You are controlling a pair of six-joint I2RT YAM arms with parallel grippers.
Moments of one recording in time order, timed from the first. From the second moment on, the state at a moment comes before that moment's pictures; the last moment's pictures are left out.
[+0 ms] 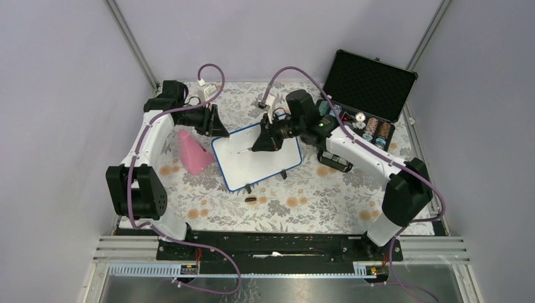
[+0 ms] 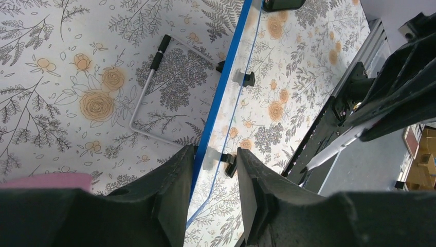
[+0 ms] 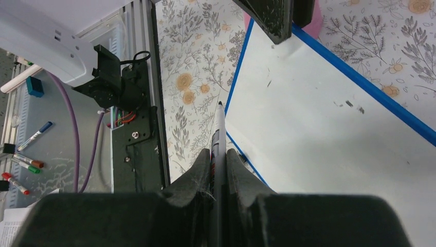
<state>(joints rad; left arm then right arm) -0.01 1.60 1.44 -0.92 0.92 0.28 0.69 1.63 1.39 -0.30 -0.77 0.01</state>
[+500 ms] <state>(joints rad) 0.03 1.60 1.42 -0.92 0.92 0.26 0.77 1.78 1.51 -0.23 -0.68 0.12</state>
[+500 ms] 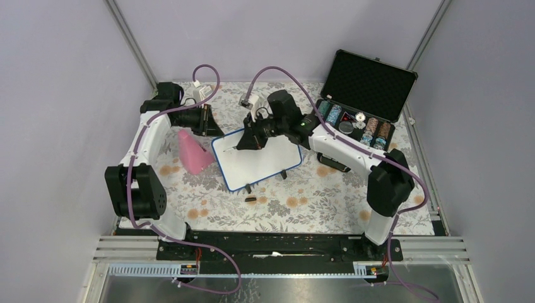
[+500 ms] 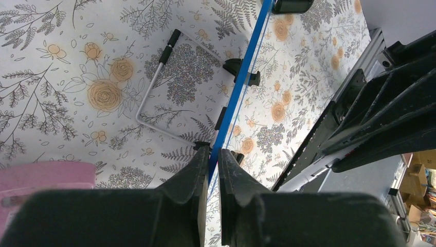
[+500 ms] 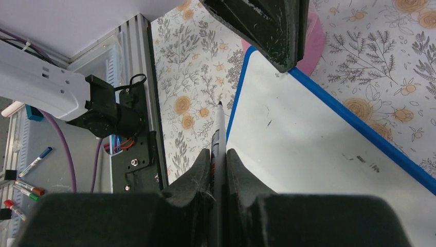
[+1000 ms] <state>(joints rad) 0.04 1.60 1.42 -0.92 0.93 0.28 0.78 1.81 1.54 -0.24 -0.62 0.09</state>
